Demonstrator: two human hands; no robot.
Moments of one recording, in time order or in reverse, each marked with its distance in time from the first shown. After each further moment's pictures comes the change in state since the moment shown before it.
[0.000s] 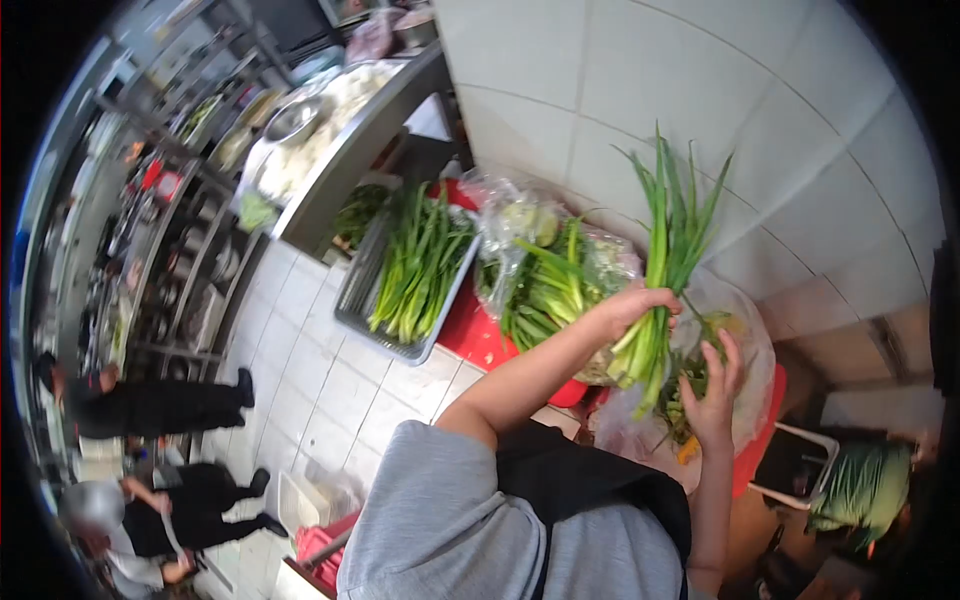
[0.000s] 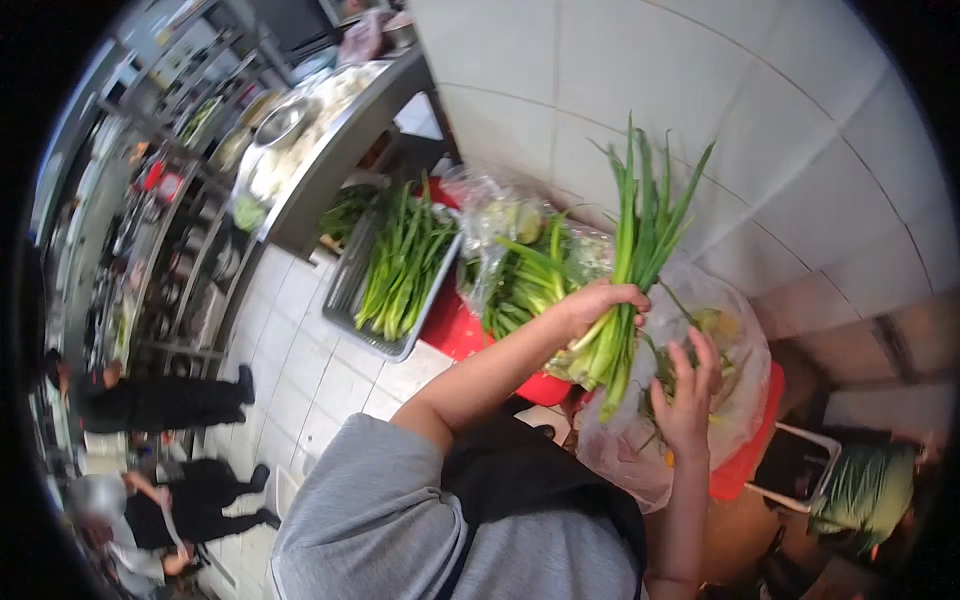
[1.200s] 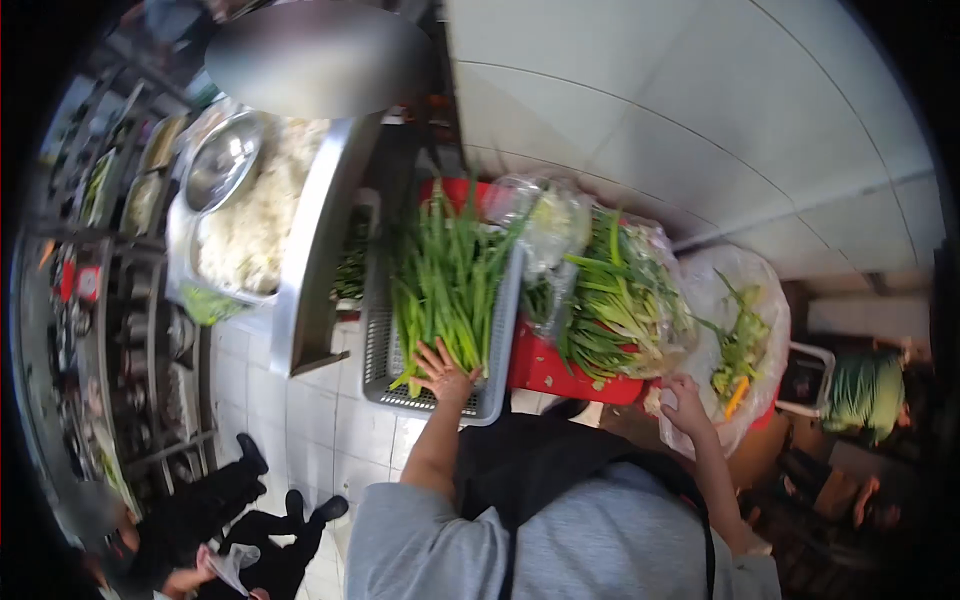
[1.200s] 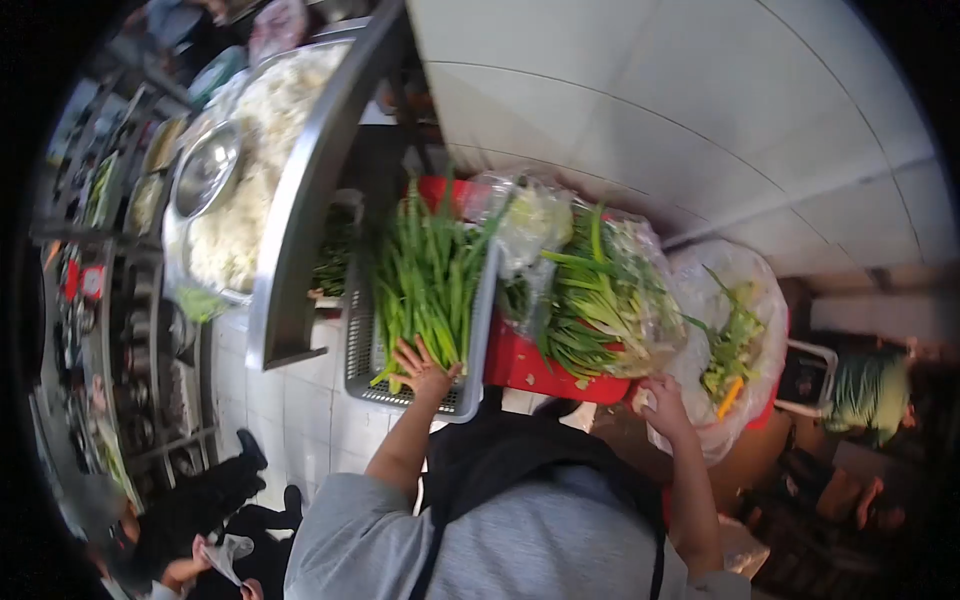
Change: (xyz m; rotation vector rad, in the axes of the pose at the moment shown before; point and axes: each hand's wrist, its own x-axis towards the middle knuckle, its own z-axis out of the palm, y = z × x) left_hand -0.223 -0.023 -0.421 1.728 1.051 -0.719; right_hand -0.040 -0.045 0.204 0.103 -0.692 0.566
